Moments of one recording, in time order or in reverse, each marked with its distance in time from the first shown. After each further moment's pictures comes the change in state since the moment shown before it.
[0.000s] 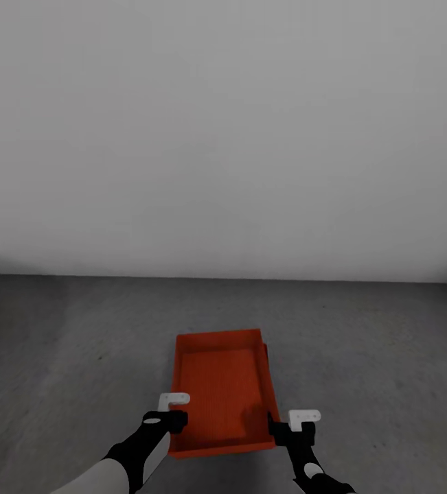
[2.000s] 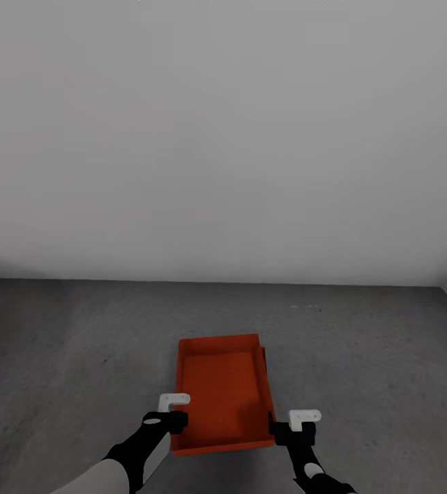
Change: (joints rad) left arm 0.000 -0.001 0.000 0.003 0.002 0.000 -0.001; right arm 0.000 -0.001 0.000 0.000 -0.002 0.000 0.000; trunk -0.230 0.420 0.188
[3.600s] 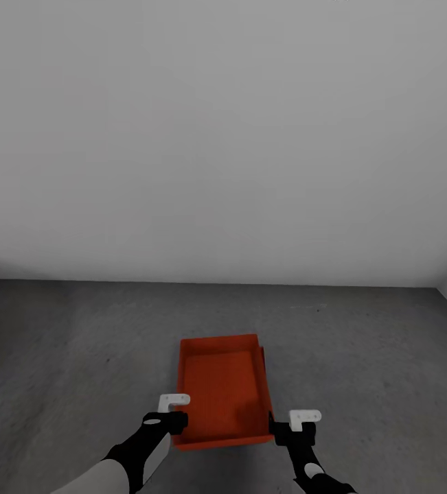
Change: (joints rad) left arm 0.000 0.000 0.000 0.002 0.000 0.000 -0.002; right arm 0.000 0.000 0.000 0.000 -0.003 0.000 0.000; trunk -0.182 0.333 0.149
